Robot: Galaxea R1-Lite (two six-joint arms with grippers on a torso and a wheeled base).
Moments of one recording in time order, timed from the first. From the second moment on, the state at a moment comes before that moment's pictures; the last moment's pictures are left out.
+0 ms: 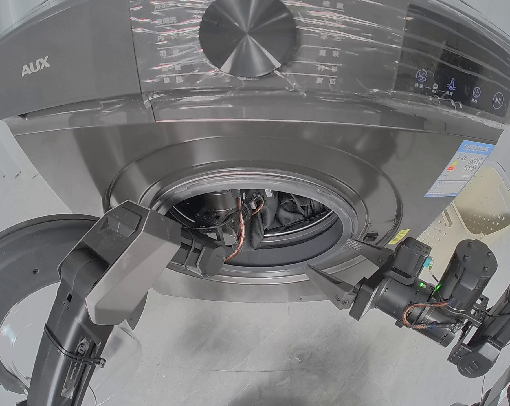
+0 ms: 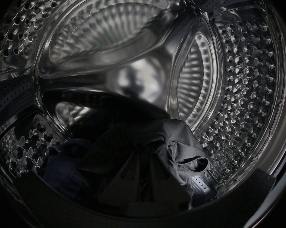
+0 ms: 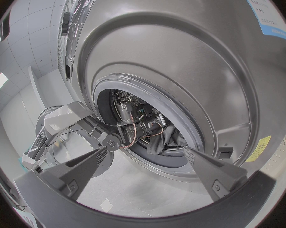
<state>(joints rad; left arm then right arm) -0.54 2.57 -1.74 -0.99 0.19 -0.21 0.71 1.82 -0.29 -1.55 0.00 0.15</state>
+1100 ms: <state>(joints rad) -0.57 2.50 -1.51 -0.86 0.10 -0.18 0.71 1.82 -0.30 -1.55 0.00 0.15</state>
